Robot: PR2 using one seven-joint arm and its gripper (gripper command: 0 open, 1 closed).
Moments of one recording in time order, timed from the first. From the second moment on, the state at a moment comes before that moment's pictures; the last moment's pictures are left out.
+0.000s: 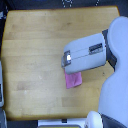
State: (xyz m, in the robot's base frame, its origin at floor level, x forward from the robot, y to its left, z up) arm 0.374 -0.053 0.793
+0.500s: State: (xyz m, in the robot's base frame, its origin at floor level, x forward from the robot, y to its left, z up) arm 0.387 -0.043 0.784
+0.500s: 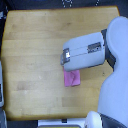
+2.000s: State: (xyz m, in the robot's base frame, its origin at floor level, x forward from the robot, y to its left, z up) arm 0.417 -0.049 0.785
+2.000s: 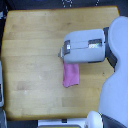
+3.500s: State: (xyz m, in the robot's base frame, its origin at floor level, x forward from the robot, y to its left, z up) arm 0.514 -0.142 0.935
